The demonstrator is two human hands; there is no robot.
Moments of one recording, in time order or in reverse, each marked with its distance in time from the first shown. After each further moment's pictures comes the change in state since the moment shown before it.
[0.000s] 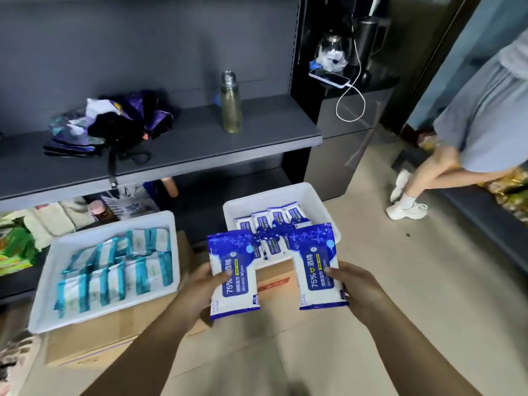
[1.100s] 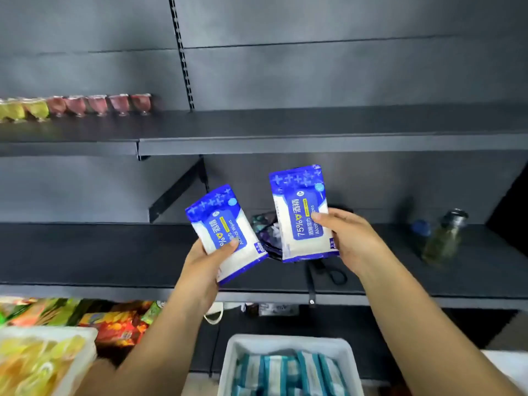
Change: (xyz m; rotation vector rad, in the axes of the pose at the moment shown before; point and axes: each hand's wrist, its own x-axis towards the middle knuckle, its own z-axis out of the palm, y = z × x) left_hand 0.006 0.257 -0.484 -0.448 0.372 0.647; right_hand -0.029 -0.195 0.625 -0.057 -0.561 -0.480
